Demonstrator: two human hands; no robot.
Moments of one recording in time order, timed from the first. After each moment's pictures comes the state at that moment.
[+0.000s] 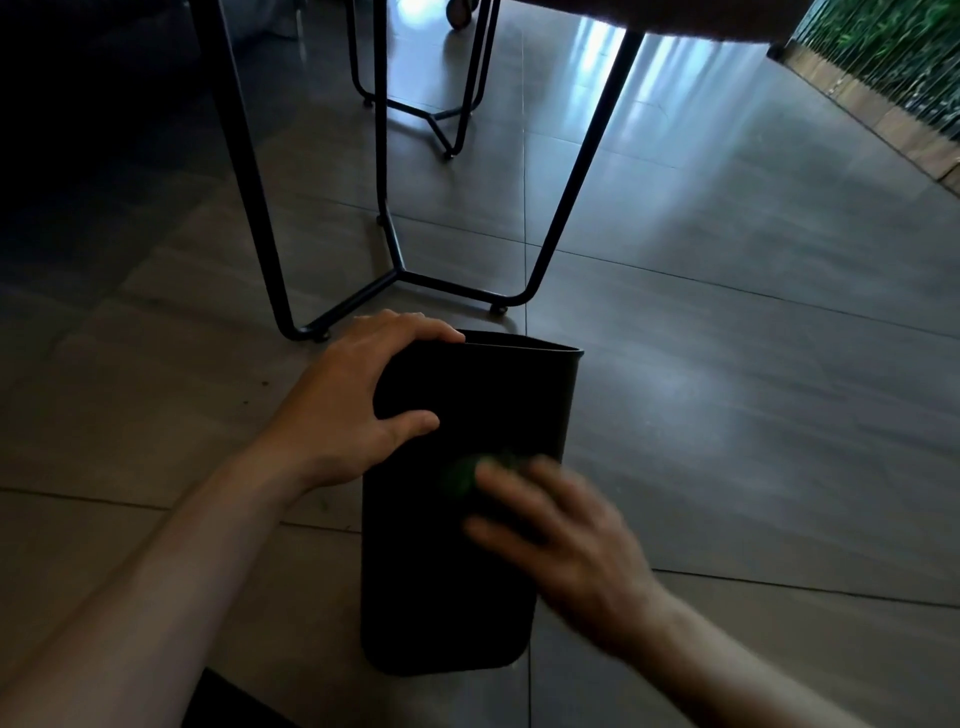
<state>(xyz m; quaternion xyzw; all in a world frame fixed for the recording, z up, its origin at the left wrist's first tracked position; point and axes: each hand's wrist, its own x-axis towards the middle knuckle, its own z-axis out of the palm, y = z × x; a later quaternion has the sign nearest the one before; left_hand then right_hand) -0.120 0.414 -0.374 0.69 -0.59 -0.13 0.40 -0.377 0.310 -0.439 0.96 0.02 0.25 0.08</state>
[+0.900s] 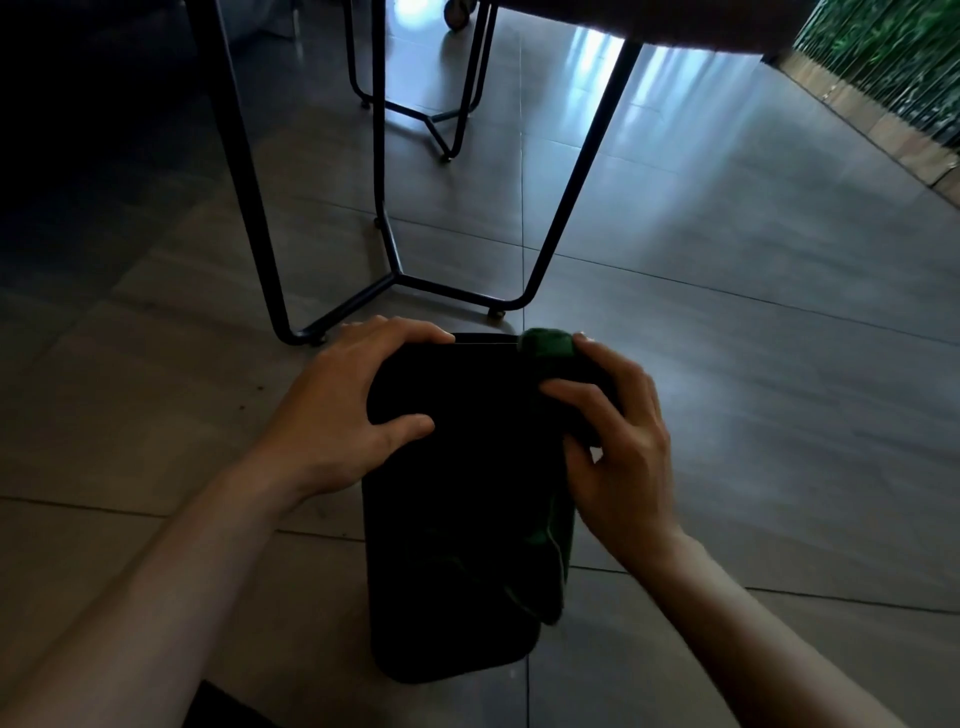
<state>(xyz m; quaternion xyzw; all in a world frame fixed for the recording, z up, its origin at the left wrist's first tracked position) -0.117 0.414 -0.372 0.69 -0.57 -0.13 0.42 -0.339 0.265 -0.397 0.89 -0.19 0.40 -0.10</state>
